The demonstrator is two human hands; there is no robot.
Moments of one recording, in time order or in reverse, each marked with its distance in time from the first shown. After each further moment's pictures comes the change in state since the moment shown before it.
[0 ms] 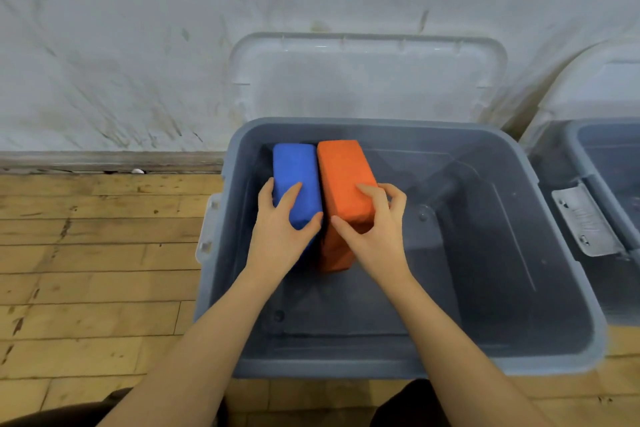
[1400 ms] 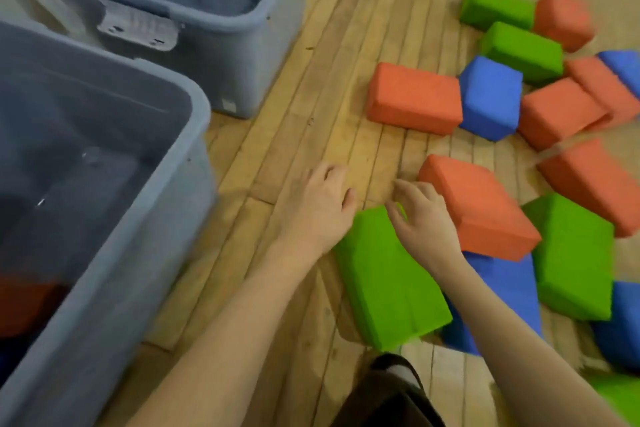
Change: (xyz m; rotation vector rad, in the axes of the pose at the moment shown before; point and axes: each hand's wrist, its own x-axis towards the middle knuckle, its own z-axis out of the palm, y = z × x) left_hand -0.286 0.146 0.206 -0.029 -1.095 1.105; right_hand -0.409 0.097 -0.198 -0.636 0.772 0.931
